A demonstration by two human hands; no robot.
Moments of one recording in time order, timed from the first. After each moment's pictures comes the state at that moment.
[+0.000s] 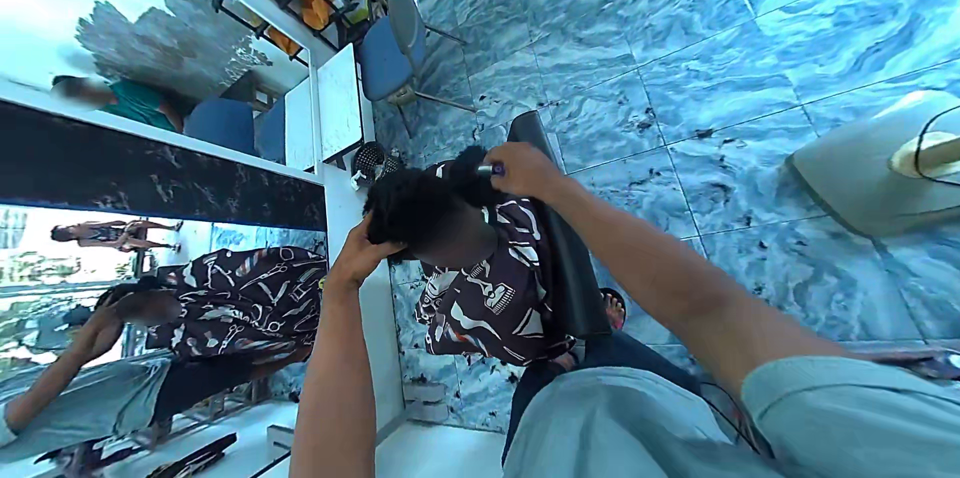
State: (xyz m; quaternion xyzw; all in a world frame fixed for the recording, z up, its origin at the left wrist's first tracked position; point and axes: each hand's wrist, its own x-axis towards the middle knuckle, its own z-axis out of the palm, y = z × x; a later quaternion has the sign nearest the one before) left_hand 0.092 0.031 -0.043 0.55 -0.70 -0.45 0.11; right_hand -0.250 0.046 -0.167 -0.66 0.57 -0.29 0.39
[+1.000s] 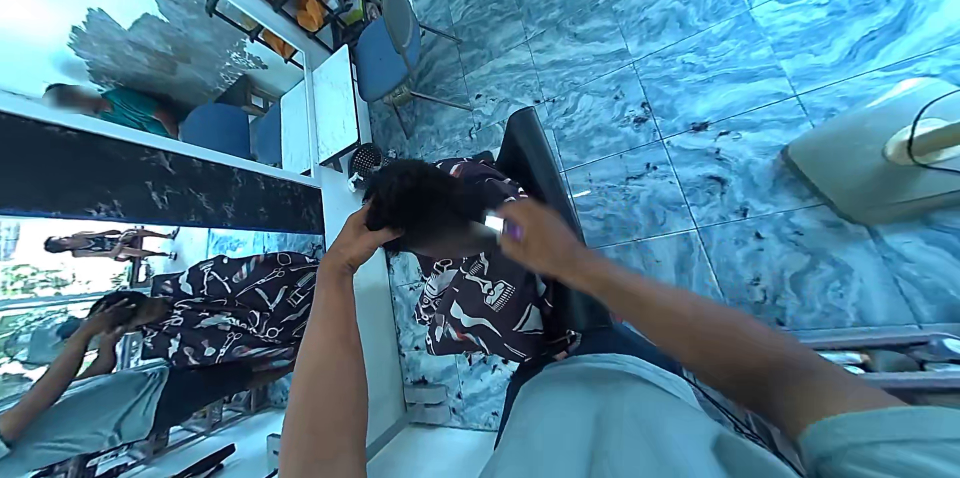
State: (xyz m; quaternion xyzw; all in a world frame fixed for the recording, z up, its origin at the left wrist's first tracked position) left_hand 0.087 0.002 -0.041 0.52 -0.72 -0.45 0.07; right_hand -0.205 0.165 -0.147 -0.58 0.62 -0.33 0.42
